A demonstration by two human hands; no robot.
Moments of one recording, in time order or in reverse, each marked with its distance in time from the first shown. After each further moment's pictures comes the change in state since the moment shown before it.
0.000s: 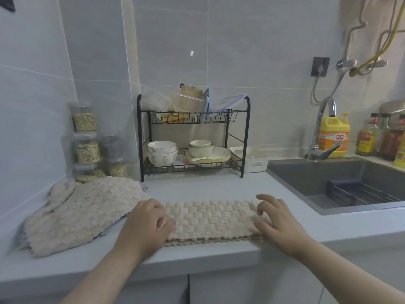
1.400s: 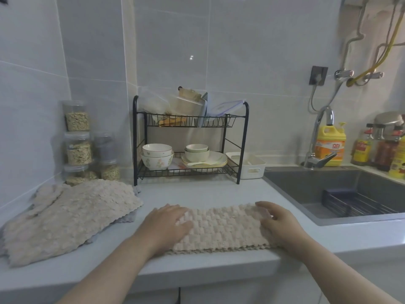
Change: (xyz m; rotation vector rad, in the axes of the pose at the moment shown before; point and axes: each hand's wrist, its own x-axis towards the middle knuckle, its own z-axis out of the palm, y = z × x) left_hand 0.040 0.034 0.027 0.002 -0.452 -0.132; right_hand 0.018 -0.018 -0.017 0.580 0.057 0.573
